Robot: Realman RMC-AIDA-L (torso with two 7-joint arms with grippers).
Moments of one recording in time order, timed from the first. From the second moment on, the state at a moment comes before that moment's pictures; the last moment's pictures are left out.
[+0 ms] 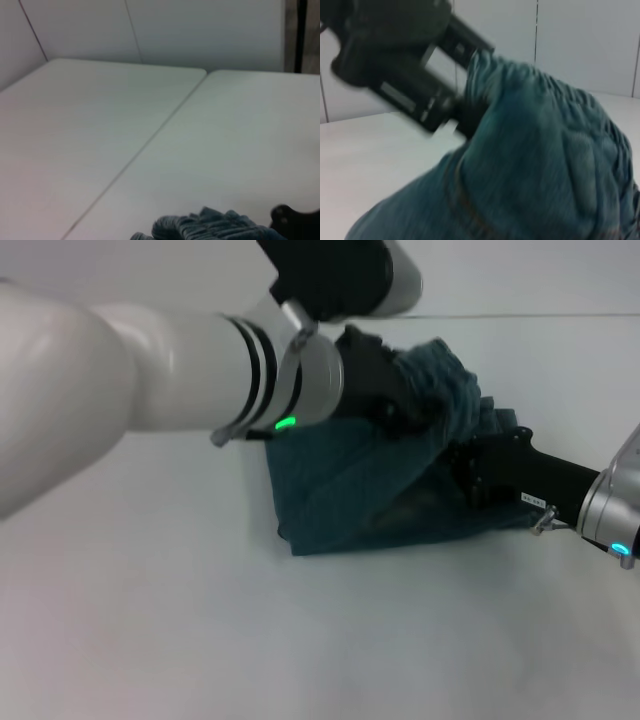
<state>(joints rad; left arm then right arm) -0.54 -2.18 1.80 1.53 2.60 0.91 -2.57 0.55 2.09 -0.80 -0.26 -1.56 -1.12 0.79</state>
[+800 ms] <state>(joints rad) -0.38 -2.17 1.80 1.61 2.56 0.84 -2.43 0.25 2.08 -0.80 -0.80 -1.77 -1.56 1.04</state>
